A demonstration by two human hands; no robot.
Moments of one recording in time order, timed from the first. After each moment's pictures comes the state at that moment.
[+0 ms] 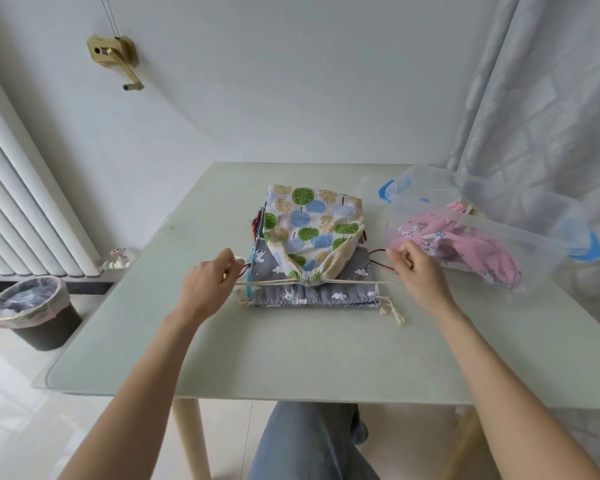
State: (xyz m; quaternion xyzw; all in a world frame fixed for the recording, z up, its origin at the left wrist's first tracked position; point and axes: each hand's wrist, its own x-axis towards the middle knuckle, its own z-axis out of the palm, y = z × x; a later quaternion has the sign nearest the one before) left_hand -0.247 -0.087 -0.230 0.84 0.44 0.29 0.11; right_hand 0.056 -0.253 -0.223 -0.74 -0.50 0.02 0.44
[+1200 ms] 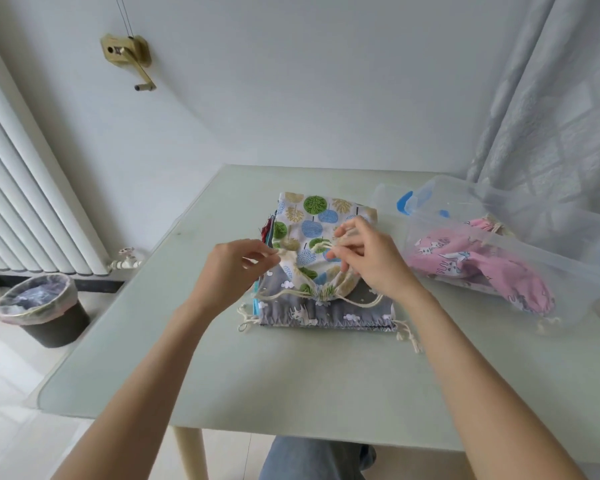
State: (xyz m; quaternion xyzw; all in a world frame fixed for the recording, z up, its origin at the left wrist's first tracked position) left_hand -0.220 -0.100 -0.175 0.83 0.33 0.37 0.25; right_hand -0.009 -0.195 -0.162 -0.64 -0.60 0.18 0.45
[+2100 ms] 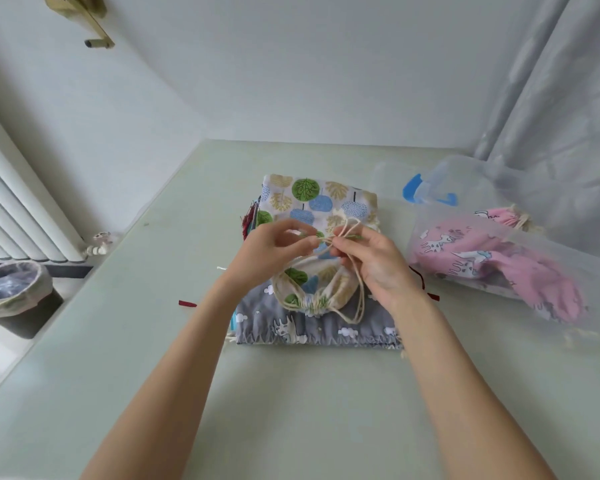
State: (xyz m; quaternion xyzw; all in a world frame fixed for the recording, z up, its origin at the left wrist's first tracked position) left_hand -0.139 -0.062 -0.187 0.79 0.31 0.27 0.46; right_hand 0.017 -0.154 -0.196 -0.52 -0.34 0.45 0.64
